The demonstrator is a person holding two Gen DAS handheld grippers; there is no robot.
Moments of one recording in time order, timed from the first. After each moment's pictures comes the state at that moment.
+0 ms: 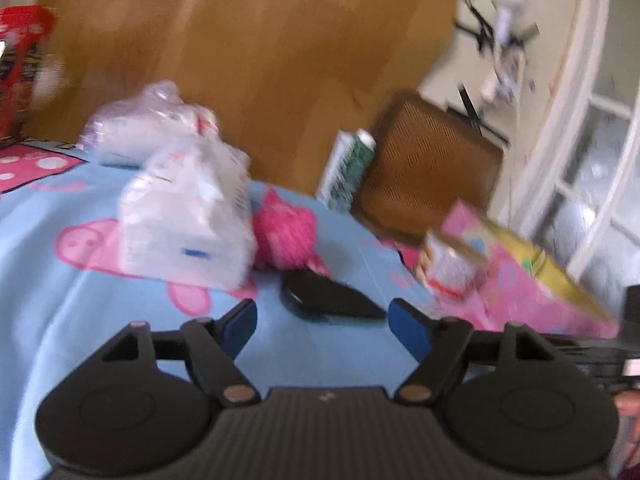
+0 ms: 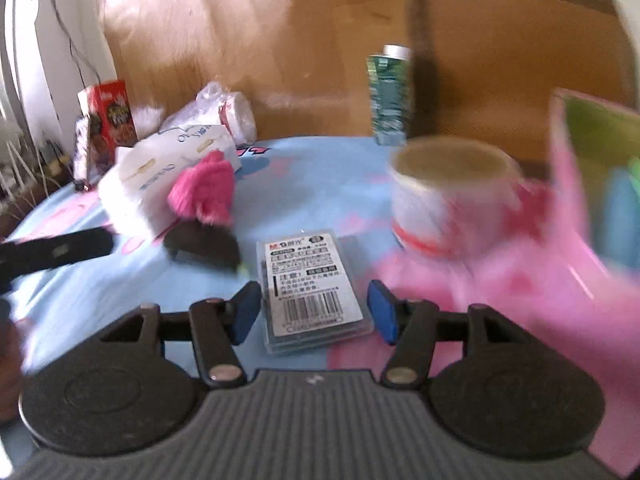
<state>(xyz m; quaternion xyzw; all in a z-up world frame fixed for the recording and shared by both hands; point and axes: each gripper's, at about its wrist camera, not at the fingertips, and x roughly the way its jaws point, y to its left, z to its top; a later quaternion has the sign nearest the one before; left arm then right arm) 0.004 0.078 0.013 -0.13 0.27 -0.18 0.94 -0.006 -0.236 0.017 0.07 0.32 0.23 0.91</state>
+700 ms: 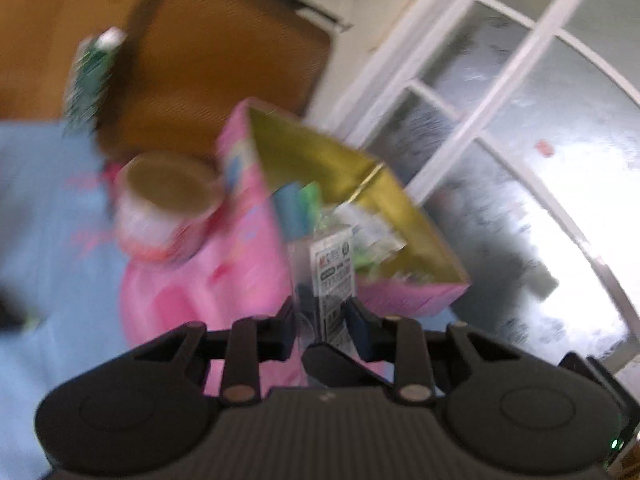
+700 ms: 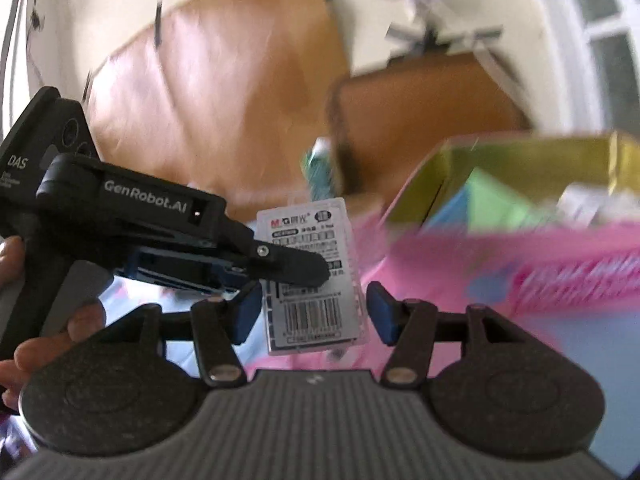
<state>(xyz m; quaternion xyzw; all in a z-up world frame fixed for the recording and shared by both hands) 0.045 -0.120 0.075 -0.13 0.38 -0.41 0.82 -0.088 -0.307 0.032 0.13 0.18 0.16 0.96</state>
